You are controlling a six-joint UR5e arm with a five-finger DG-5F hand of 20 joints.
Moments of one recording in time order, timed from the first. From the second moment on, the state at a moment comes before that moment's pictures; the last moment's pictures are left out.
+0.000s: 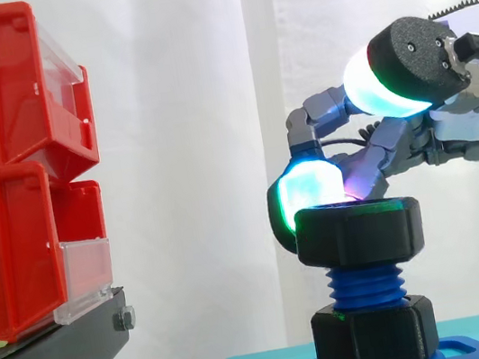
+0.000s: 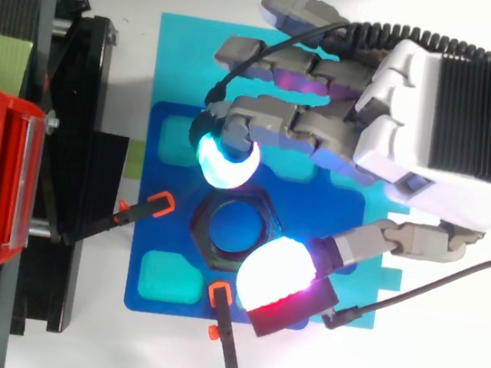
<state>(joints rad) 0.17 -2.11 -1.42 -2.64 -1.34 -1.16</state>
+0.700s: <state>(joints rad) 0.13 -2.11 -1.42 -2.64 -1.39 -1.16</state>
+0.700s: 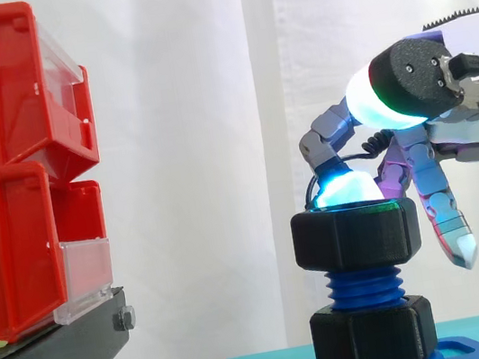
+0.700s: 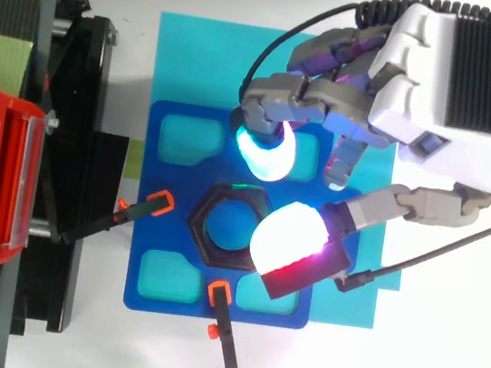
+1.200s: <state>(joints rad) 0.07 -2.11 -1.31 -2.71 -1.50 -1.16</state>
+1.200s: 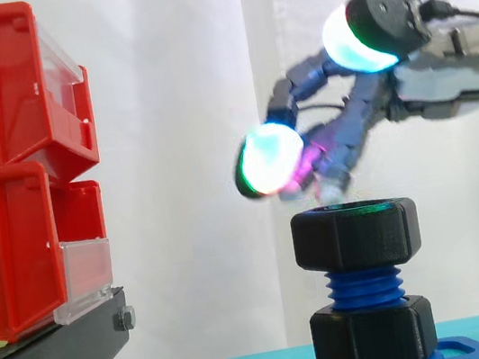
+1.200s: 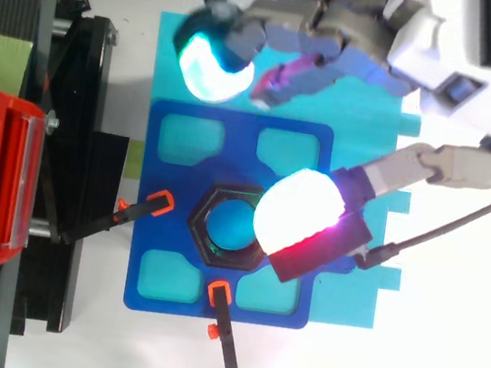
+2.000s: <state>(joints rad) 0.06 -2.11 -1.28 -2.72 -1.60 -1.20</state>
